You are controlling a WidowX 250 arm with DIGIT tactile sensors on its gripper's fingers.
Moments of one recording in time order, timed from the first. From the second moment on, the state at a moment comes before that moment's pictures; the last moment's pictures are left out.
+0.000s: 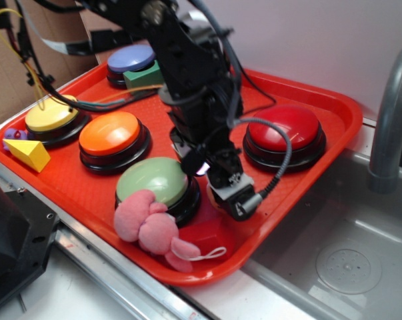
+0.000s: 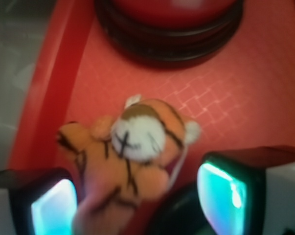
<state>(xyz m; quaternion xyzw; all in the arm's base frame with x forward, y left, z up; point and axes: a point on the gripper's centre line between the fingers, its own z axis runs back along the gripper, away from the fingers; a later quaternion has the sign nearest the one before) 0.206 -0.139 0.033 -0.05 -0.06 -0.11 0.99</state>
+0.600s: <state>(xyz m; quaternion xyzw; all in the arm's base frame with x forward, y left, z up) 0.219 -0.138 0.022 -0.07 -0.08 -0.14 0.98</state>
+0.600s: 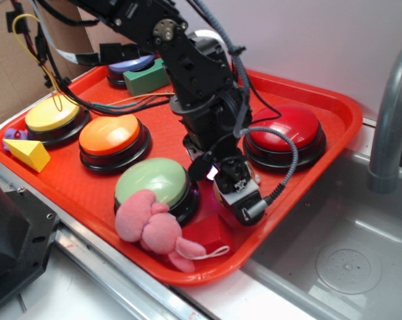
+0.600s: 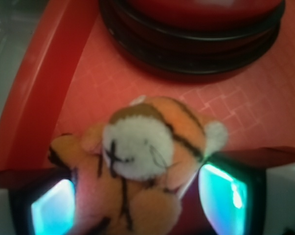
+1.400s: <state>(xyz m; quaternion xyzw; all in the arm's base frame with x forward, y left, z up) 0.215 -0.115 0.048 -0.06 -0.08 -0.09 0.99</state>
